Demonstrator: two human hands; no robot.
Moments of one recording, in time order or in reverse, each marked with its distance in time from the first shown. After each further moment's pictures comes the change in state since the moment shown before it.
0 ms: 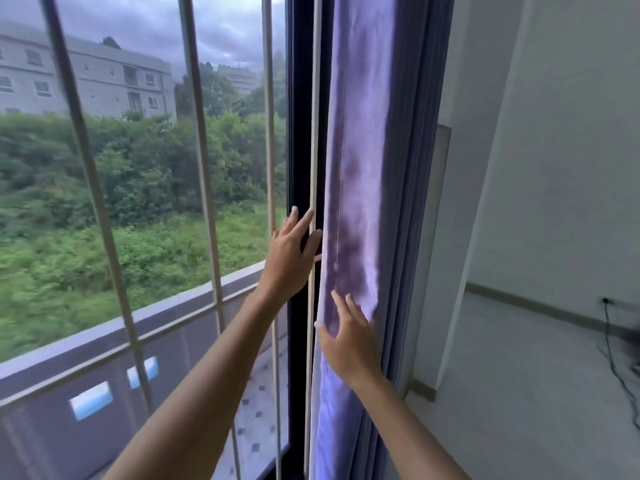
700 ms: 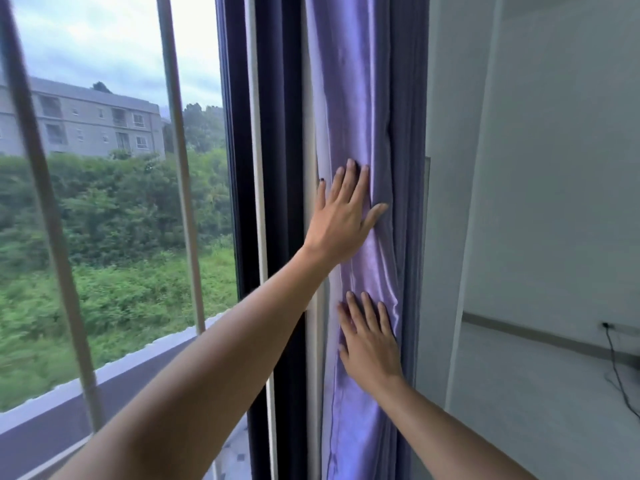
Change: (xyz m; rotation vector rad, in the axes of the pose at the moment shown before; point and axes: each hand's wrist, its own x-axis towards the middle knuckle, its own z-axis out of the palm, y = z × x) left_hand 0.187 0.067 0.120 0.447 -0.060 0.390; right_hand 0.174 0.125 -0.017 -0.700 0.191 -0.273
